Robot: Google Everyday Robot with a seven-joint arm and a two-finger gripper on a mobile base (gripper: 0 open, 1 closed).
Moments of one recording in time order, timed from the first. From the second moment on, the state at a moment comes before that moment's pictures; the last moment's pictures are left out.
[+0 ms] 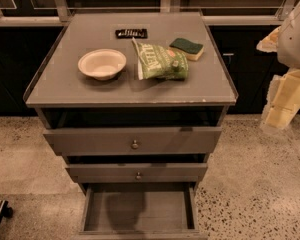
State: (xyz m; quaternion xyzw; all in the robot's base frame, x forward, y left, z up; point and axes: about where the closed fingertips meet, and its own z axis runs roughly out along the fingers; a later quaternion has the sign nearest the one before) arm 0.438 -0.217 0.976 -0.60 0.78 -0.03 0.16
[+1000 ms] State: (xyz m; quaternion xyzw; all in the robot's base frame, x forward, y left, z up) arm 0.540 -0.159 1.002 -0.65 0.72 -0.02 0.25
